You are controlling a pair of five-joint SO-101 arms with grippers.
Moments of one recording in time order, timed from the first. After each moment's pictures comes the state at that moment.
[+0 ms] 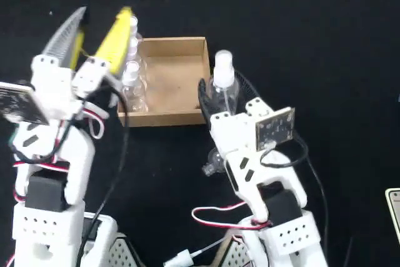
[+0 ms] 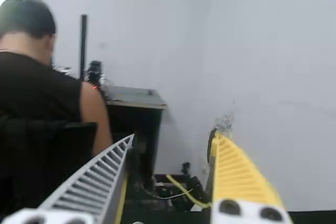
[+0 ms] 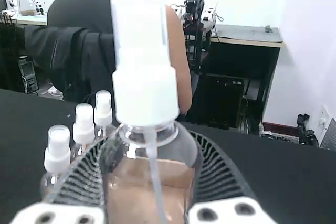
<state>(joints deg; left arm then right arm) 1.0 -67.6 42.0 17.5 6.2 -18.6 -80.3 73.4 18.2 1.7</state>
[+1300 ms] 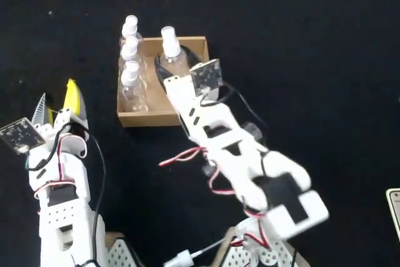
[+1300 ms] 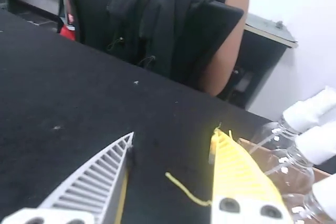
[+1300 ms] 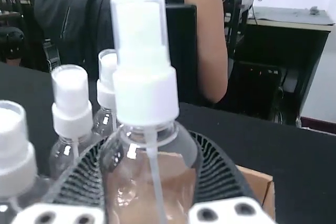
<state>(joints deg) -22.4 -67.6 95.1 -15.7 14.8 -24.8 5.6 54.2 -46.5 1.7</state>
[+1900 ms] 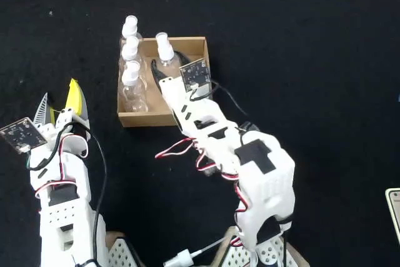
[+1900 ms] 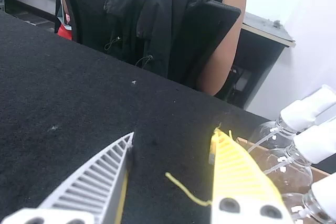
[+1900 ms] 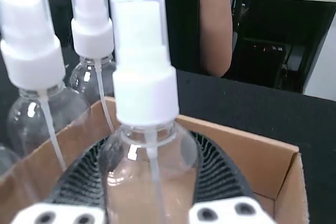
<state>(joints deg) -22.2 -67.6 95.1 -15.7 14.8 -24.8 24.6 43.1 -51.0 1.7</state>
